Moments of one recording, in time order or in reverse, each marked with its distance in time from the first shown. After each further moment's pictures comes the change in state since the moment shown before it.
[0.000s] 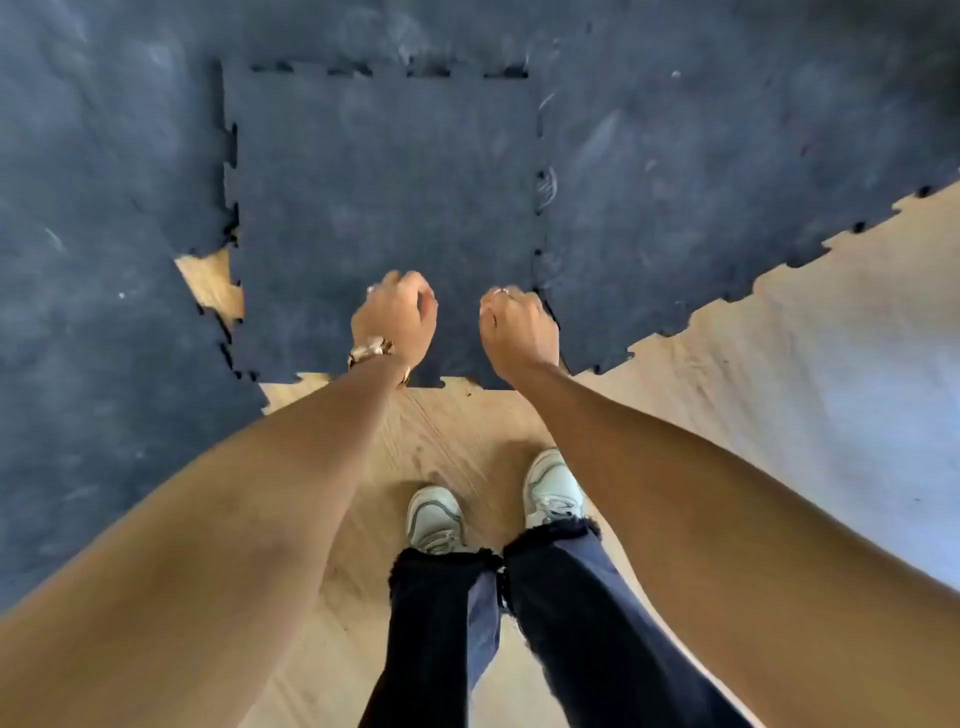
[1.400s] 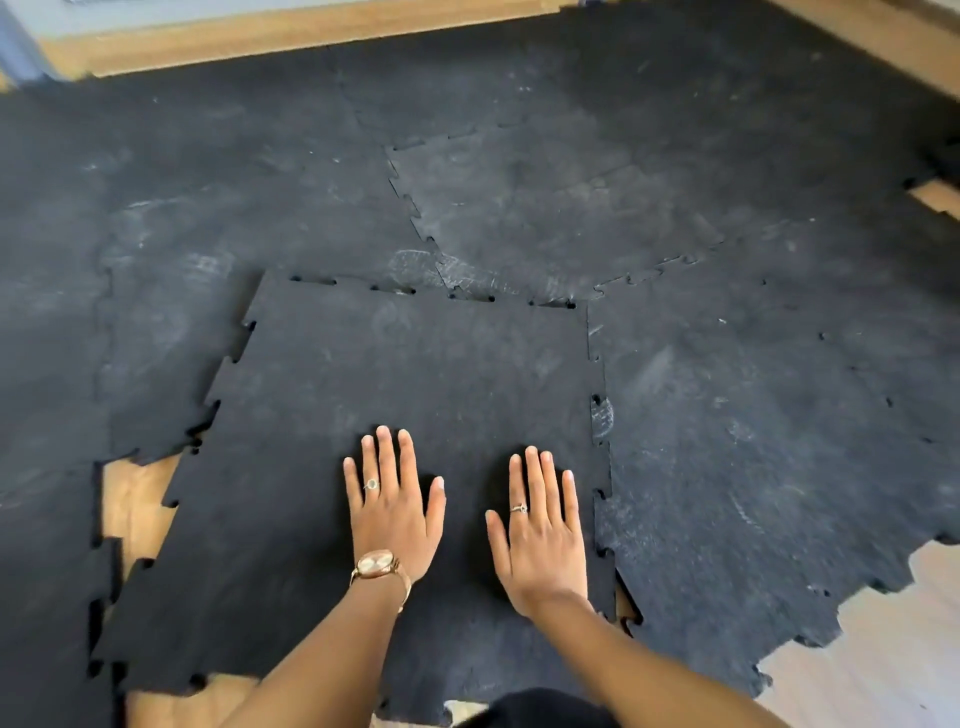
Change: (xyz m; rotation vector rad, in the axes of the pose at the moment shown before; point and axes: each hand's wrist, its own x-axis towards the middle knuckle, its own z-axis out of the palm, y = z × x) left_hand 0.152 -0.094 0.148 0.204 0.417 0.064; right_hand 0.136 0.049 0.140 -0.344 0.283 -0.237
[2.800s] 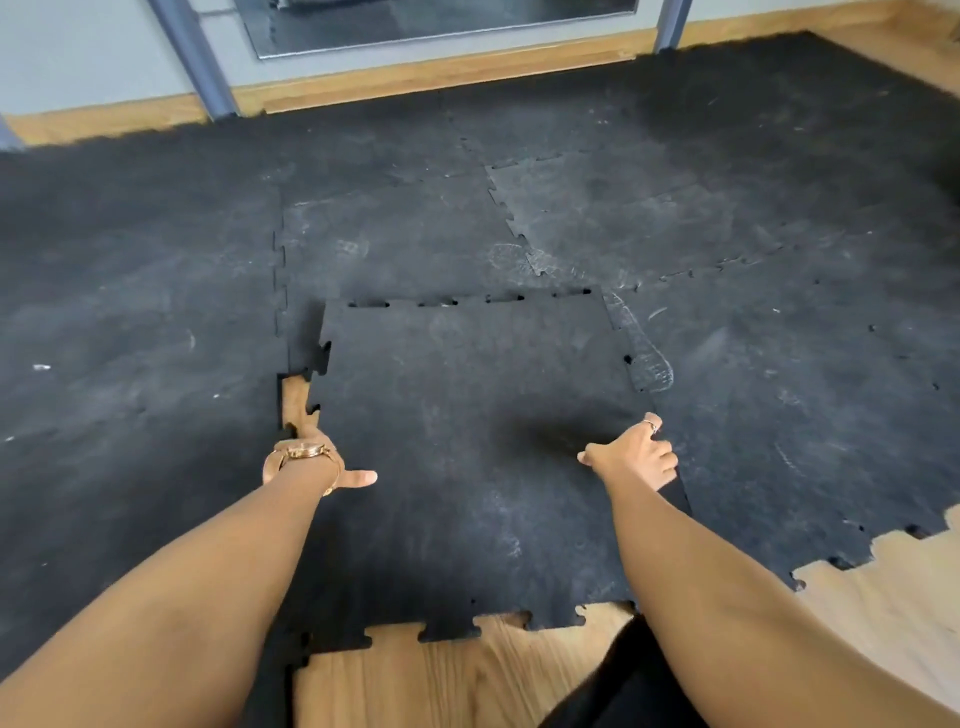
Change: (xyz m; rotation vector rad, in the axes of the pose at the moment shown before) left_hand -0.055 -0.172 -0.133 0.228 -0.615 -0.611; right_hand -0.009 -0.024 -0.051 0.447 -0.062 0.786
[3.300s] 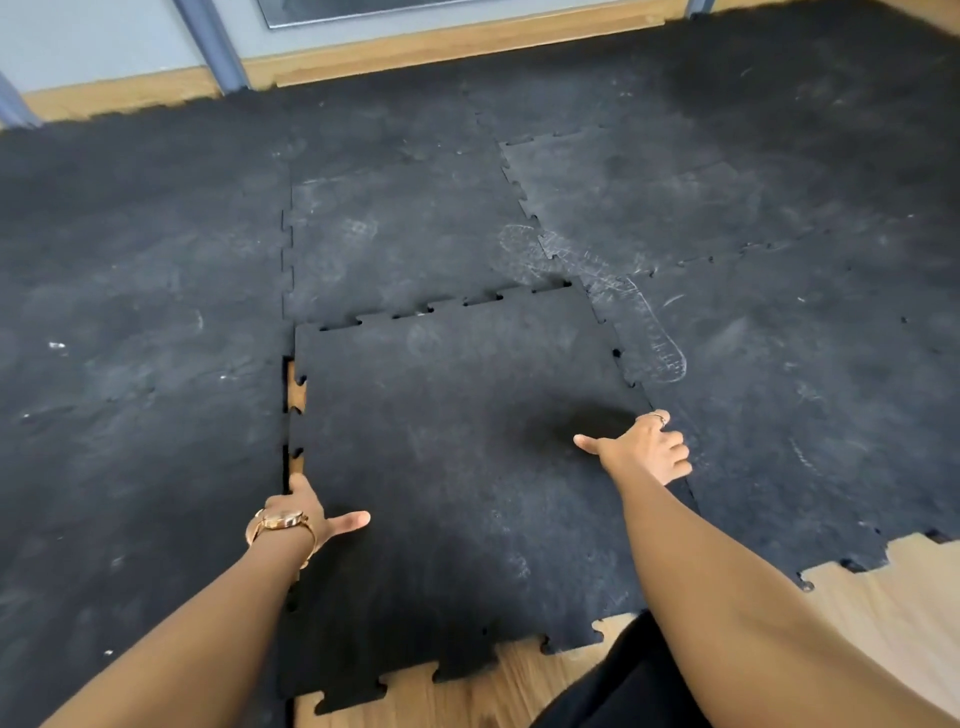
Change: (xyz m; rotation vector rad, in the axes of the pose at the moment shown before) left_hand -0.030 -0.036 0.064 -0.222 -0.057 -0.050; right_hand 0.012 0.005 0.008 -0.110 0.016 -0.012
